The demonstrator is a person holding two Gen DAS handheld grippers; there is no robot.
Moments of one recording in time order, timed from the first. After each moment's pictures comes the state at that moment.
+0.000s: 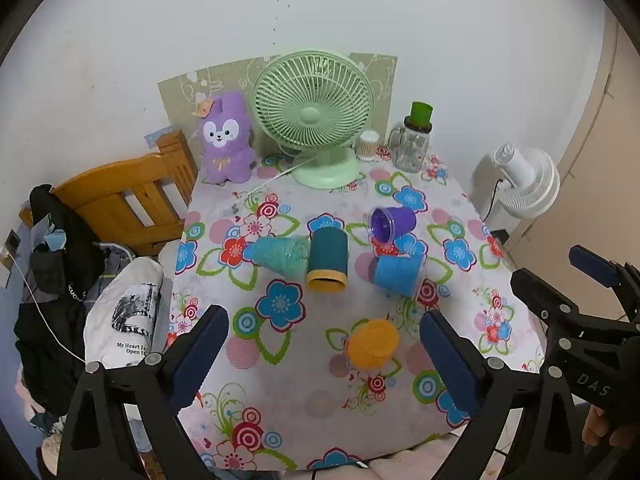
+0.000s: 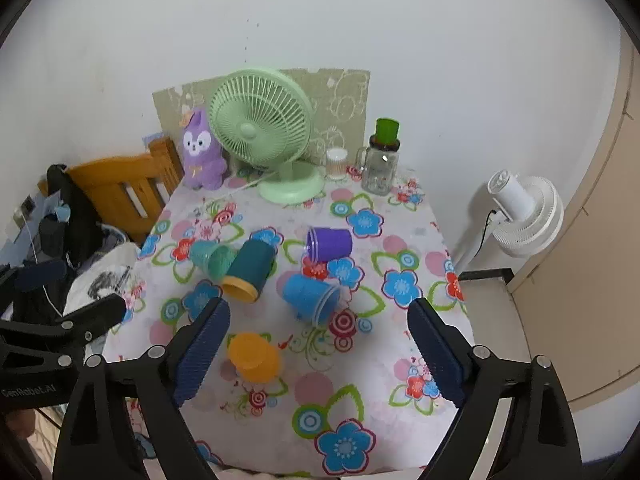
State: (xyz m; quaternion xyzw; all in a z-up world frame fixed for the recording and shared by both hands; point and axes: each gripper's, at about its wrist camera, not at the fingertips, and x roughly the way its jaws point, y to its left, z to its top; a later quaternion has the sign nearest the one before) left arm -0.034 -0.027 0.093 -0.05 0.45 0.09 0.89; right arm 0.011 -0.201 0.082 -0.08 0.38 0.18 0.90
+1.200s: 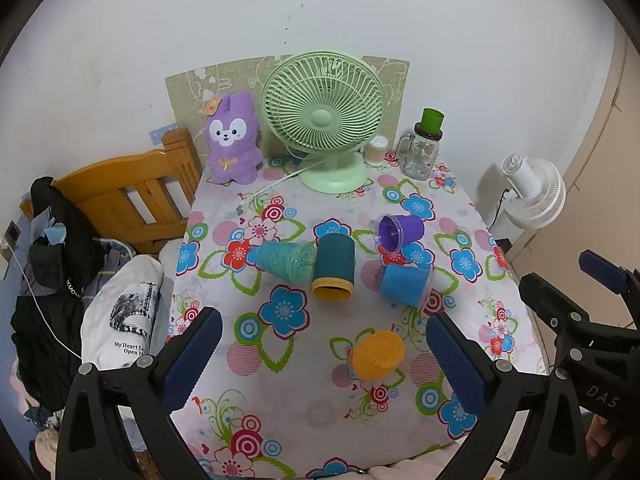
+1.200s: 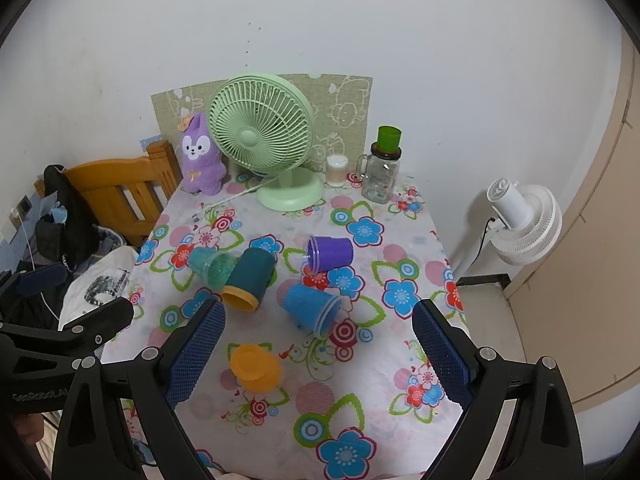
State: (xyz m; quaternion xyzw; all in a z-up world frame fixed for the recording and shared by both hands) left arm -0.024 -0.014 0.088 -0.07 0.45 0.10 0.89; right arm 0.018 -0.190 0.082 -0.08 0.38 0.18 0.90
